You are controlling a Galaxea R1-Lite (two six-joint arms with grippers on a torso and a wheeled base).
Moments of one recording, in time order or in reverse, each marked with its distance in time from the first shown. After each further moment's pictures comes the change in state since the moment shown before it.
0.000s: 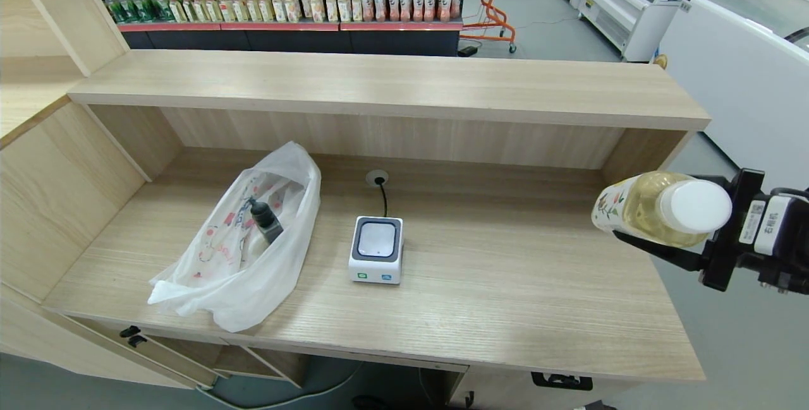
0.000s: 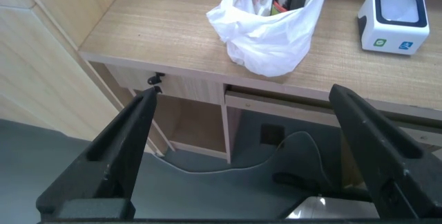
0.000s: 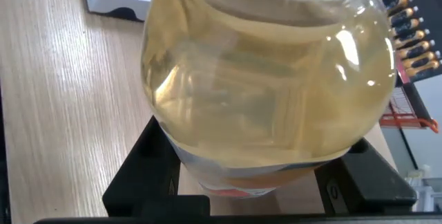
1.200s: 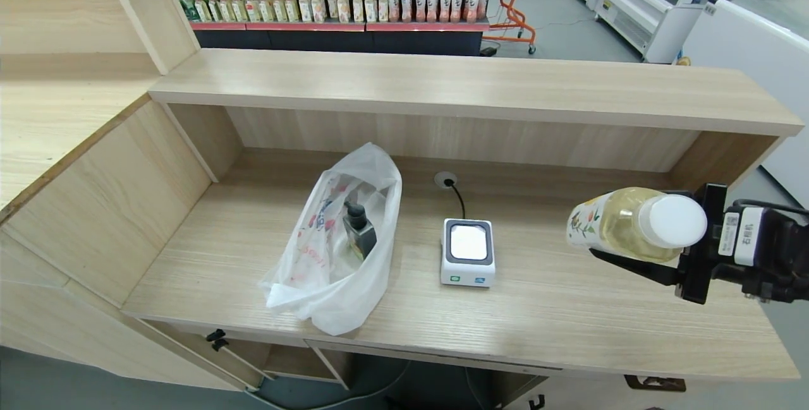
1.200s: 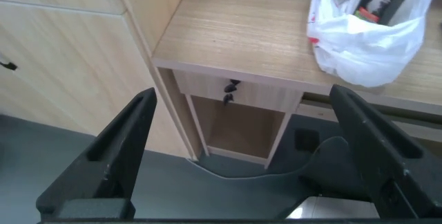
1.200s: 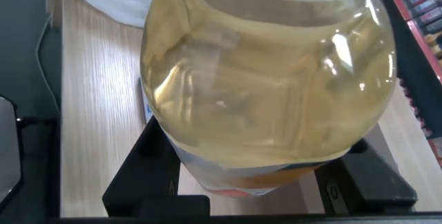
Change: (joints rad) left arm 0.000 0.000 0.000 0.000 0.000 0.000; right arm 0.051 0.062 0.002 0.001 0.067 0.030
